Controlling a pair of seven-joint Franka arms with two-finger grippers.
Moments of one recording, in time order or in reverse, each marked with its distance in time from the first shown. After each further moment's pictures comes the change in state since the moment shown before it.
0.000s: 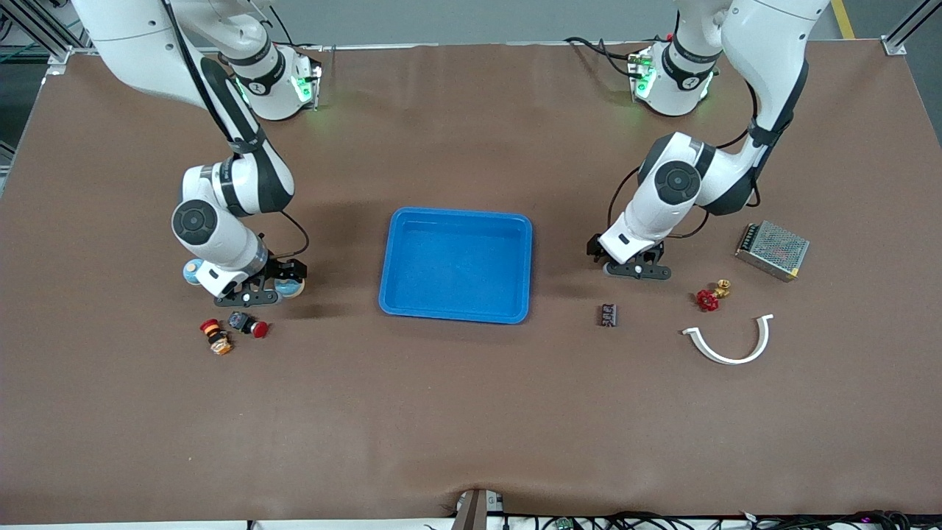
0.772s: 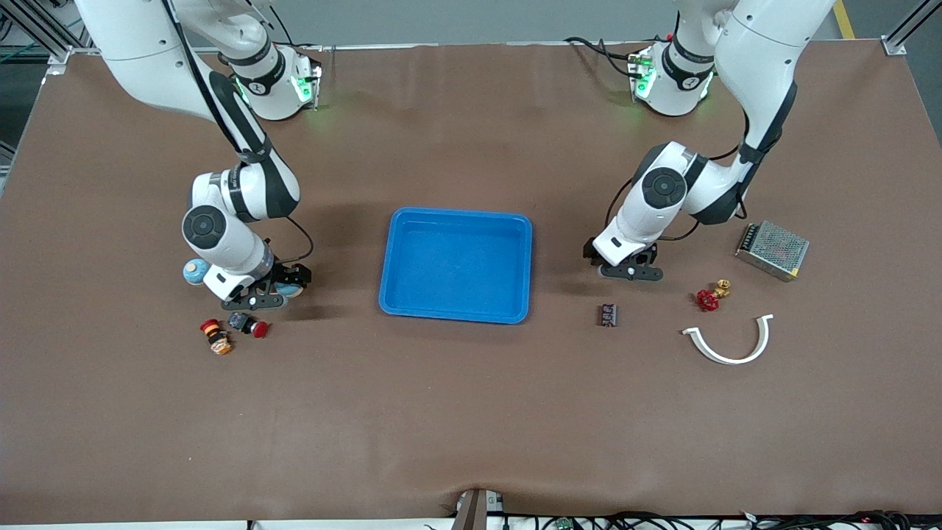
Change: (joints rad) left arm 0.005 0.071 0.000 -0.009 0.073 0.066 -0.063; right arm 0.000 0.054 0.002 0.001 0.000 0.077 0.000
